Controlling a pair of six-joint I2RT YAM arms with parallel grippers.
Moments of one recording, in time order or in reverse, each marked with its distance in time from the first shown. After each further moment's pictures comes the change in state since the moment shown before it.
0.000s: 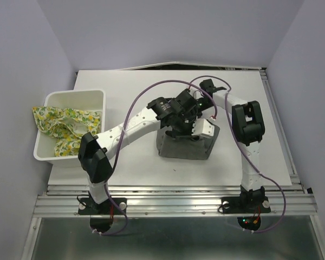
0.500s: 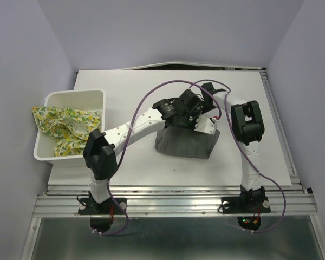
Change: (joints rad) left arm 0.011 0.061 -0.018 0.210 -0.222 0.224; right arm 0.007 0.013 -0.030 -0.054 -0.101 -0.012
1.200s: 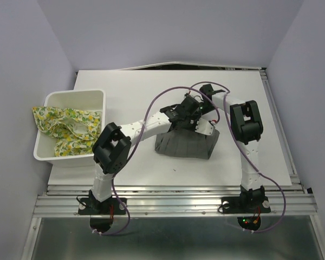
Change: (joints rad) left arm 0.039 0.121 -0.147 0.330 -0.047 0.084; right arm 0.000 0.029 0.004 -0.016 -0.079 0.022
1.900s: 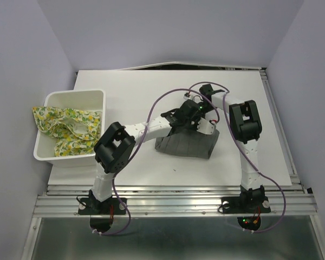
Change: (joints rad) left arm 0.005 0.030 -0.109 0.274 -0.053 -0.012; right arm -0.002 0.032 0.032 -0.007 -0.032 0.020
